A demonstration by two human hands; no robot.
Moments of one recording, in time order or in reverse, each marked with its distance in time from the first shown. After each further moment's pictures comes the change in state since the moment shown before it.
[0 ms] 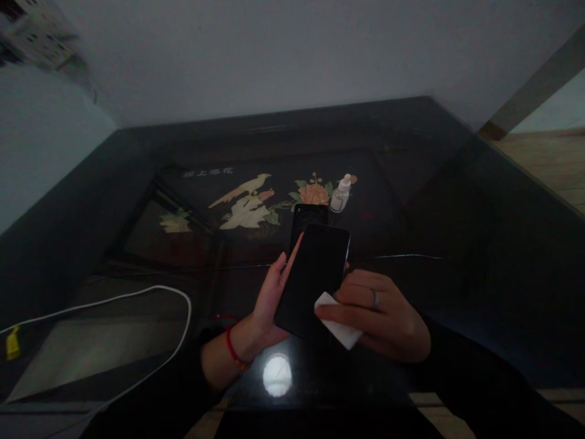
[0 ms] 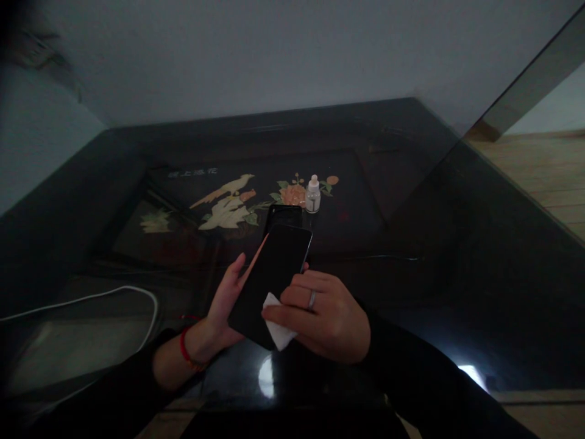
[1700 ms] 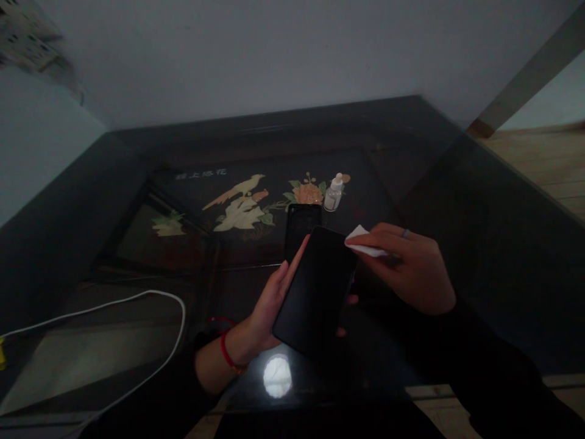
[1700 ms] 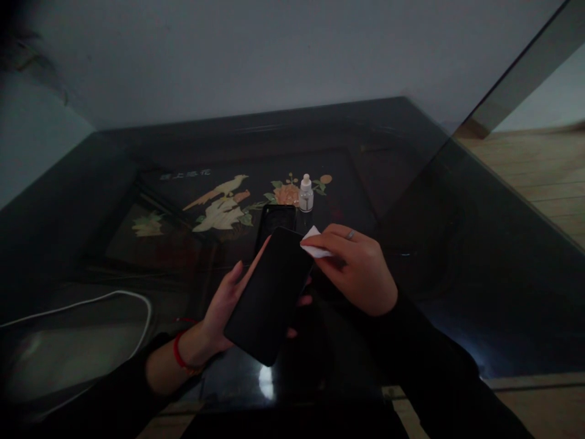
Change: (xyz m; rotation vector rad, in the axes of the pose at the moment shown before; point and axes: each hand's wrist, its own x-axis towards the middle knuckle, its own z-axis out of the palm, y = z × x) left_hand -0.006 -0.001 0.000 0.091 -0.262 -0.185; right_hand 0.002 0.027 -0.032 -0.181 0.095 0.408
